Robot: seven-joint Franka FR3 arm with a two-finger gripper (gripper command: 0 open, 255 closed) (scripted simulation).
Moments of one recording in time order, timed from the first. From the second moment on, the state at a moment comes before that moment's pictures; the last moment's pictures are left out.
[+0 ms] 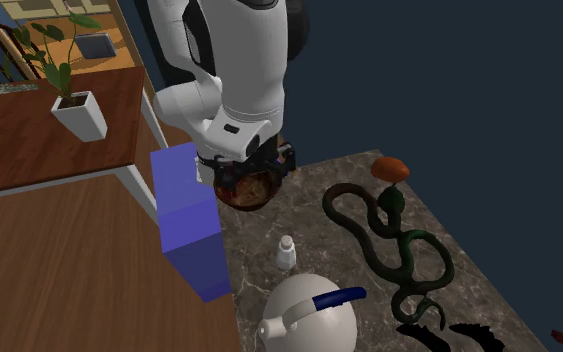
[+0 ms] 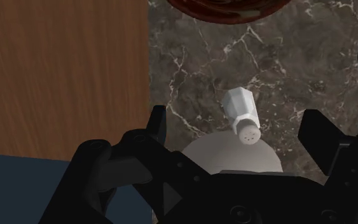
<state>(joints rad) 0.03 -0.50 0.08 -2.40 0.00 1.86 0.18</state>
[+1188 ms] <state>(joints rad) 0.04 -0.15 0.11 -2.39 0.04 2.23 0.25</state>
